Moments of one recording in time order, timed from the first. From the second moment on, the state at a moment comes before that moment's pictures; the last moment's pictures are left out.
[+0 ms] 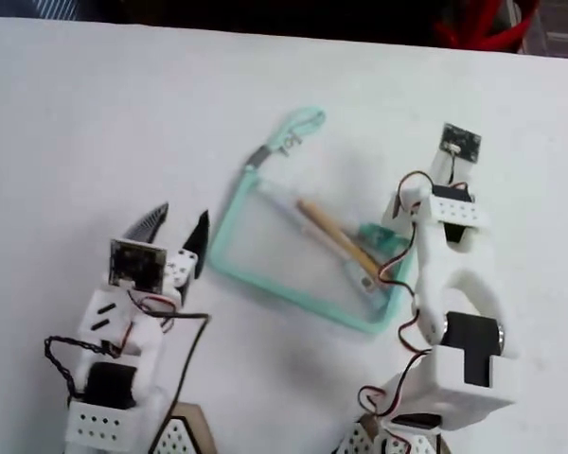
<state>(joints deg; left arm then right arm) 2.3 -104.1 96.4 31.3 -5.2 7.6 5.2 28.2 47.6 -12.2</state>
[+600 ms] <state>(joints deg) 2.0 -104.1 96.4 31.3 5.8 15.2 4.1 27.2 50.2 -16.2</state>
